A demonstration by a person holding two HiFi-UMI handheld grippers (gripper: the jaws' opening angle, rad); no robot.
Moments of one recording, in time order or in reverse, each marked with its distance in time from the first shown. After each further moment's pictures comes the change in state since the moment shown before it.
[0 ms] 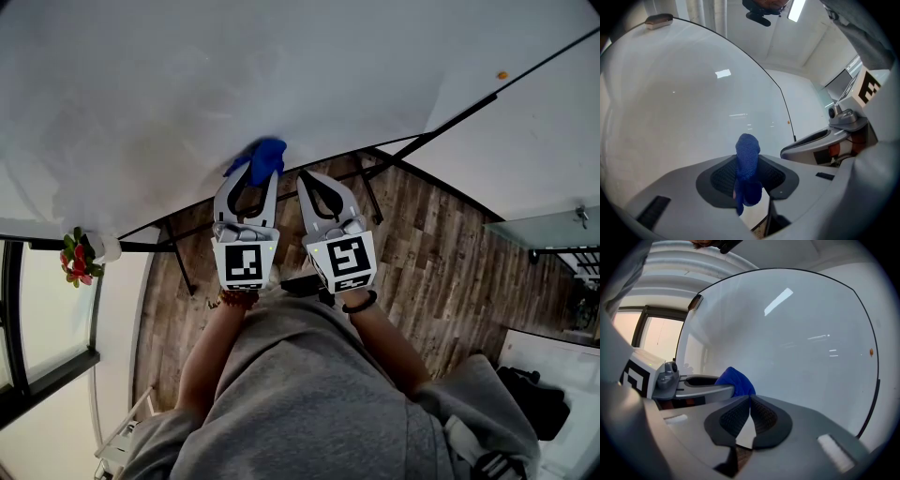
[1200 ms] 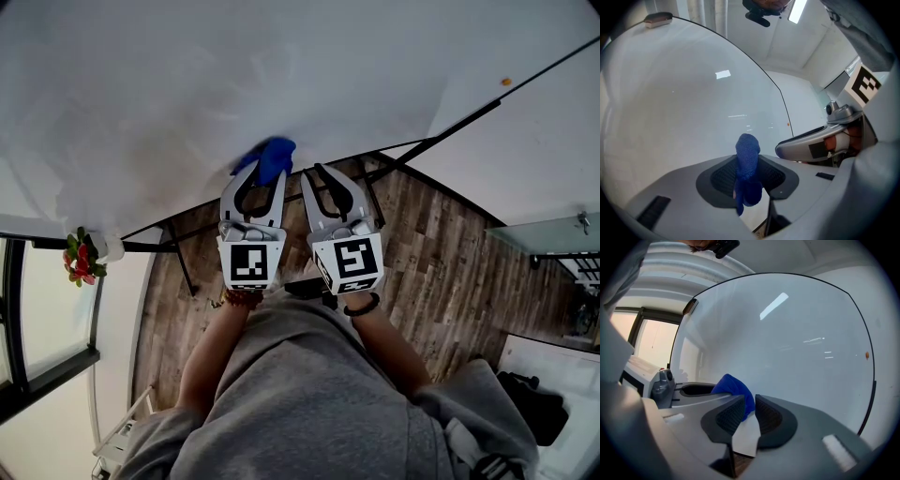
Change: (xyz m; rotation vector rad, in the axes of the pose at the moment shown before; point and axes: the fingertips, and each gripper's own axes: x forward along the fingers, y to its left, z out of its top) left arm 0.007 -0.001 0.008 -0.005 -0.013 -0.012; right arm 0.003 -0.010 0.022 0.024 -0.047 -0.046
